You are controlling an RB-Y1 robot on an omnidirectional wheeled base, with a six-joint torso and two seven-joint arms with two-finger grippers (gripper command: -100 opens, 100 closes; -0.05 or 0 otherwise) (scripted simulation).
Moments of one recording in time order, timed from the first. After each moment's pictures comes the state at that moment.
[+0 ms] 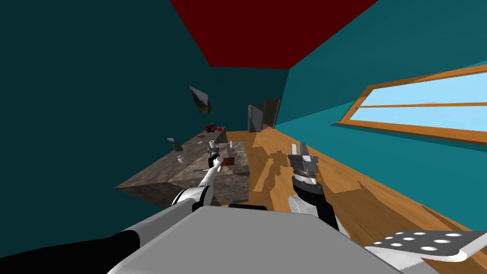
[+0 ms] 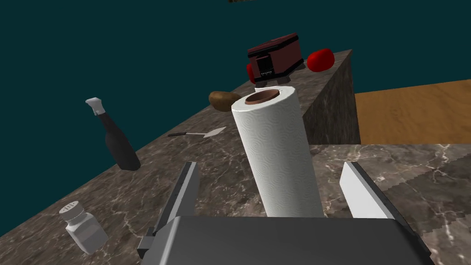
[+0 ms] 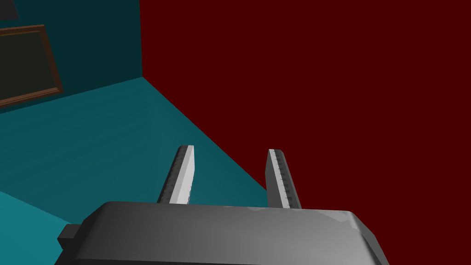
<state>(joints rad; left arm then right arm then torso) -0.53 0.14 0.31 -0.81 0.94 -0.60 0.39 0.51 -0.03 0.07 -2.29 -0.02 -0.57 -0.03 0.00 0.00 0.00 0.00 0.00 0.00</state>
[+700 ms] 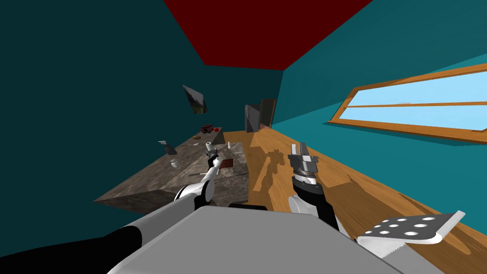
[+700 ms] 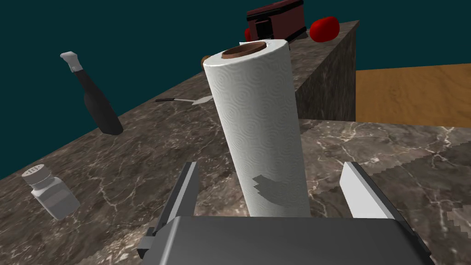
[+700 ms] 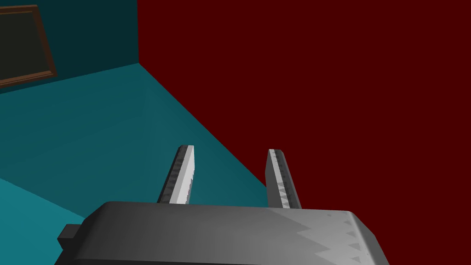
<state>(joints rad) -0.60 0.14 0.42 -0.65 0.98 -0.63 0.41 0.51 -0.03 0.07 -2.29 -0.02 -0.57 -0.03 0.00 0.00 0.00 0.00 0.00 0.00</state>
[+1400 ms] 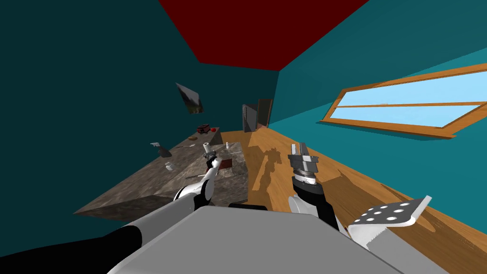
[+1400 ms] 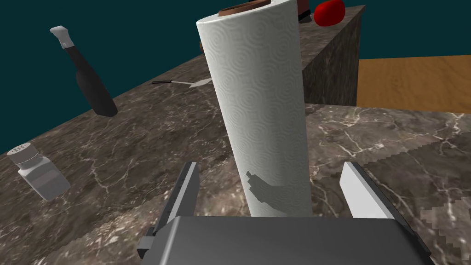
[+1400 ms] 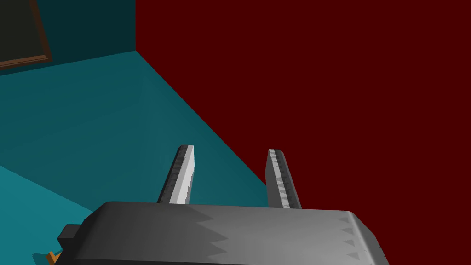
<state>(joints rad) -0.60 0.14 0.48 -0.61 0.99 -0.65 0.42 0.51 -0.03 0.07 -2.29 -0.02 -0.57 -0.03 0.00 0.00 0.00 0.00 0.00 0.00</state>
